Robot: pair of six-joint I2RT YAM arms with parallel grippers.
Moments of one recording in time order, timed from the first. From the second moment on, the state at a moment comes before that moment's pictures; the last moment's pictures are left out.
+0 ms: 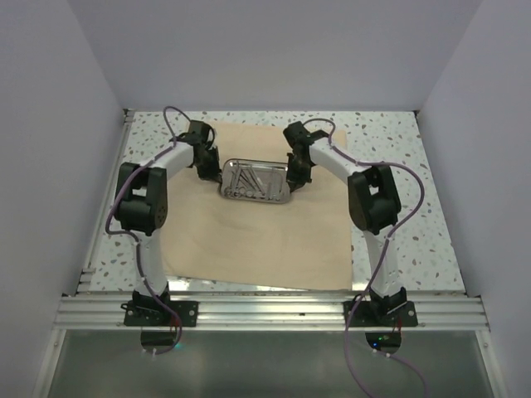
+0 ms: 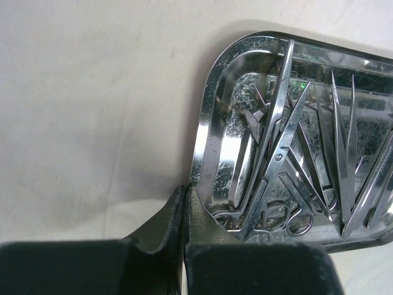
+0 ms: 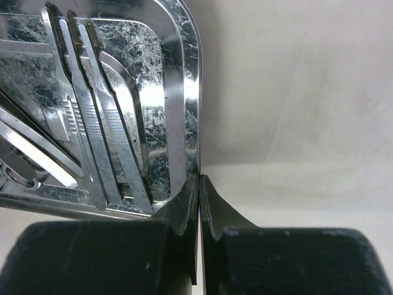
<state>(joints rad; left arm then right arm) -0.19 2.10 1.55 -0.57 0.18 -0.38 0.46 2.23 1.85 -0.89 0.01 0.60</state>
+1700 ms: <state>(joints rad) -0.32 1.50 1.00 -0.59 0.10 -0.43 0.65 1.71 1.44 -0.87 -0.05 0.56</state>
